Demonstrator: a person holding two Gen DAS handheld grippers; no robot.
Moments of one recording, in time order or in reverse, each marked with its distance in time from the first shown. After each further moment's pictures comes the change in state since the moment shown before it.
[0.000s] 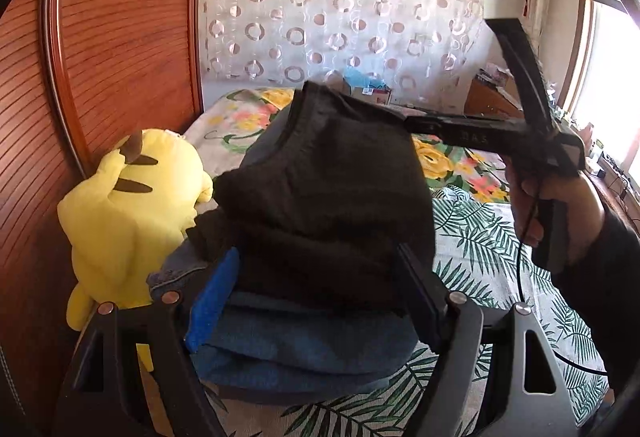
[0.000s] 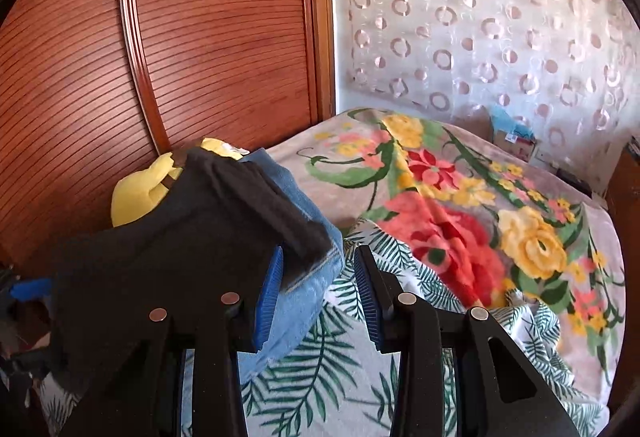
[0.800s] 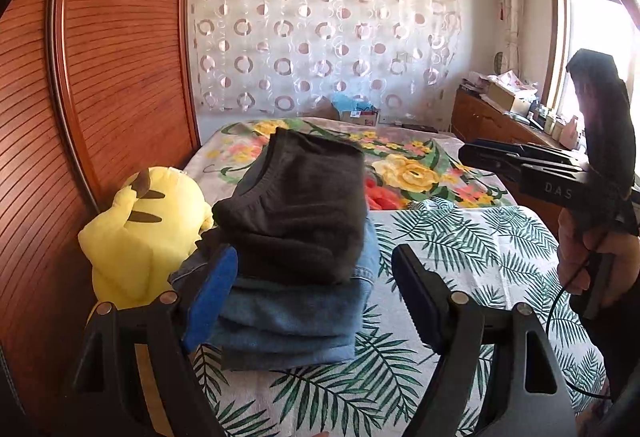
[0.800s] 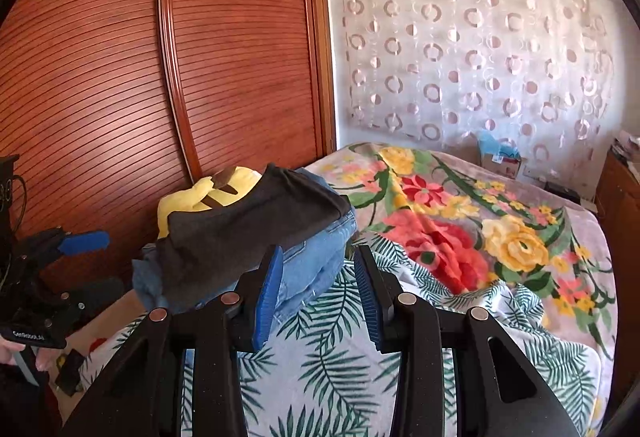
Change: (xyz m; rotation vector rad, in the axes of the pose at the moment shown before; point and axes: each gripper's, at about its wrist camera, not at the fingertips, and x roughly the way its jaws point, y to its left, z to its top) left arm -0.067 -0.029 -0.007 0.083 -0.096 -0.004; right arm -0.162 0.042 -0.089 0.031 -0.146 -0.012
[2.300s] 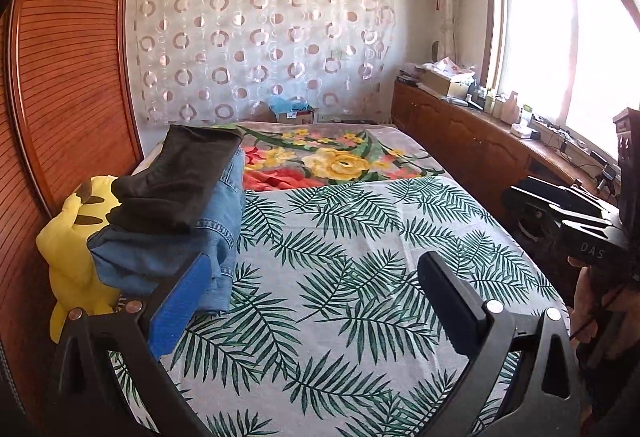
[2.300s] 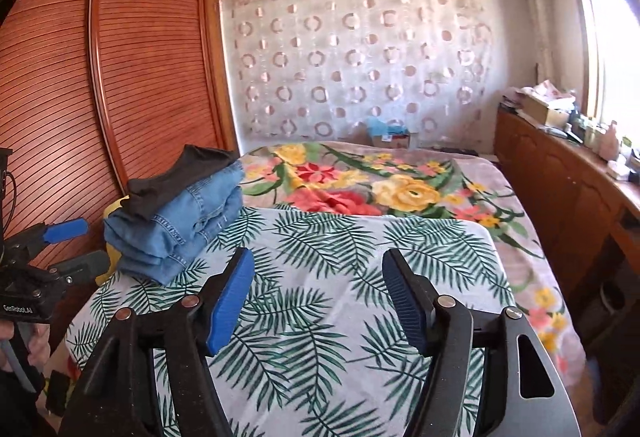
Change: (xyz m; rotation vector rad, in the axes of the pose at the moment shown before) left arm -0.052 -0.108 -0.044 0.092 -0.023 -0.165; right arm -0.165 0.067 -0.086 0.190 -0.053 -0.341
